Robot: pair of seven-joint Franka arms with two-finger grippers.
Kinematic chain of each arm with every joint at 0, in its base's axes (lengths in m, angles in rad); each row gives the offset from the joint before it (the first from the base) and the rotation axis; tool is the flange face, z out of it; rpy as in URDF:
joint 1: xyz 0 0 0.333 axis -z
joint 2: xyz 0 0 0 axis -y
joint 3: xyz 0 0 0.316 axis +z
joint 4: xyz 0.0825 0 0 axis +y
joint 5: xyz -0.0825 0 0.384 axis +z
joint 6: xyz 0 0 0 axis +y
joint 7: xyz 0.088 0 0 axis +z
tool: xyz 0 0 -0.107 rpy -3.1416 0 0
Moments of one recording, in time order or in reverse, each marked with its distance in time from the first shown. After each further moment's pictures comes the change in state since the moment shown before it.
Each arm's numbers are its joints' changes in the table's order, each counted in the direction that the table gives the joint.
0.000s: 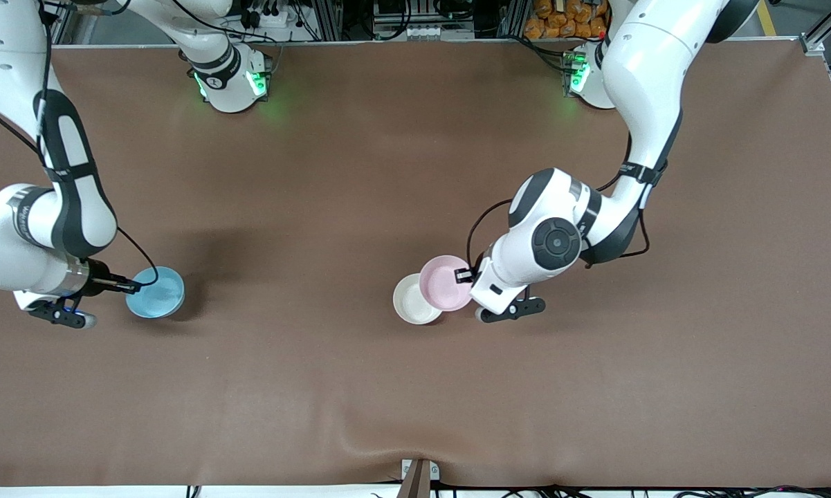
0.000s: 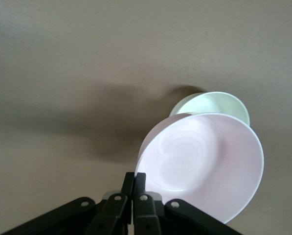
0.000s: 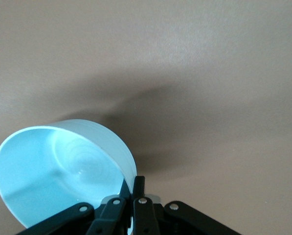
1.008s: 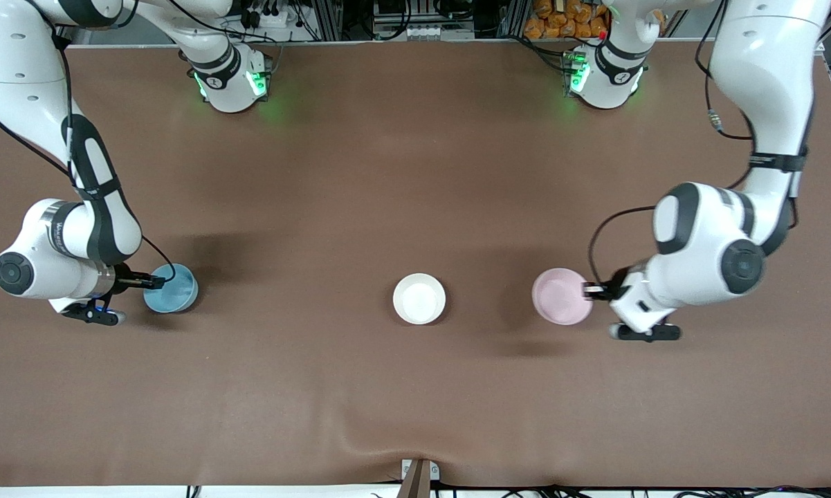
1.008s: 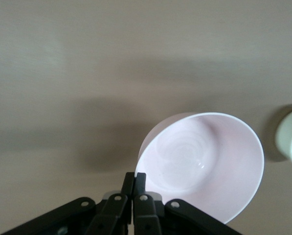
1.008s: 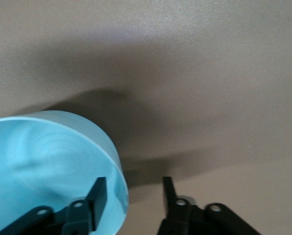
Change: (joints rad) left arm -0.333 0.175 -0.019 0.225 0.001 0.003 -0.475; right arm -0.008 -0.115 0.001 0.005 -0.055 0.004 0.000
